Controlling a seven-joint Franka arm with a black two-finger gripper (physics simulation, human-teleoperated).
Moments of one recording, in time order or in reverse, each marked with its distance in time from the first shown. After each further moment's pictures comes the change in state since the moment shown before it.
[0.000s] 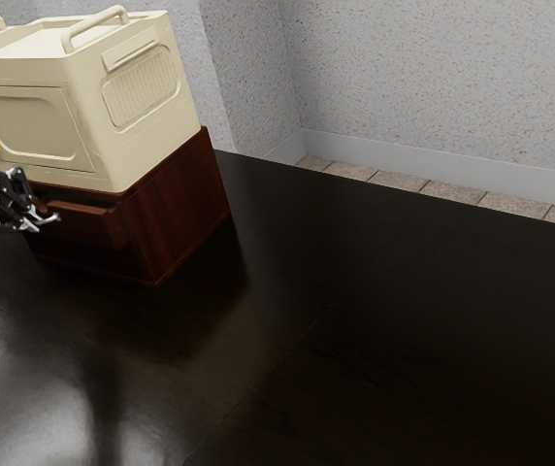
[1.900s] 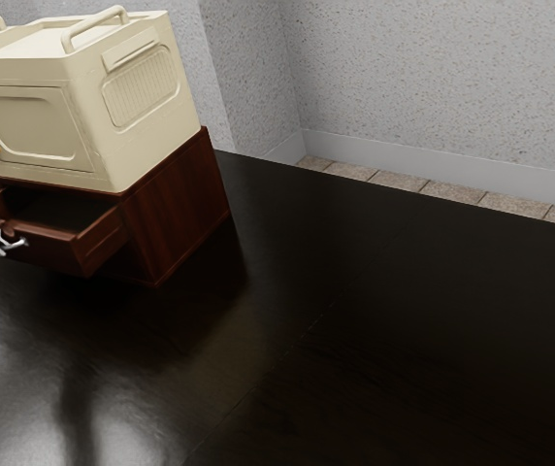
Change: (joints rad) arm -0.008 -0.199 0.095 -0.231 -0.046 0.011 0.058
